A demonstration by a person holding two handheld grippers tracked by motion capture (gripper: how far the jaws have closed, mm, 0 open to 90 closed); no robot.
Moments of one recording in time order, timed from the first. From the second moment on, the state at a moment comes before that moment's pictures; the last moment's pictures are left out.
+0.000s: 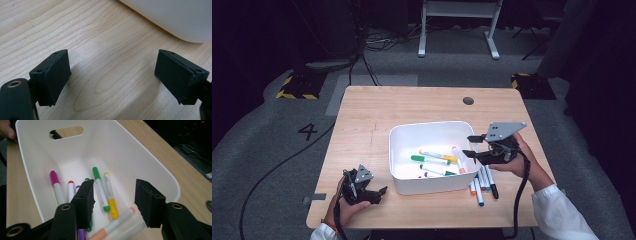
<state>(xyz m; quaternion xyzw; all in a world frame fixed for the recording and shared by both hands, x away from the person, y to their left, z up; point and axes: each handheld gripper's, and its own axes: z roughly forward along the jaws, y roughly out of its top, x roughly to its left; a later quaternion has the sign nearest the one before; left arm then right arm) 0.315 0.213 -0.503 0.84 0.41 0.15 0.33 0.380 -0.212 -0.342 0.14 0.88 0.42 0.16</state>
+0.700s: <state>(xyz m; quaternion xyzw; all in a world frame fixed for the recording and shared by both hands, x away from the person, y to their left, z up) 0.313 0.213 -0.503 0.83 0.41 0.15 0.33 0.325 -0.299 -0.427 0.28 0.86 0.36 0.21</state>
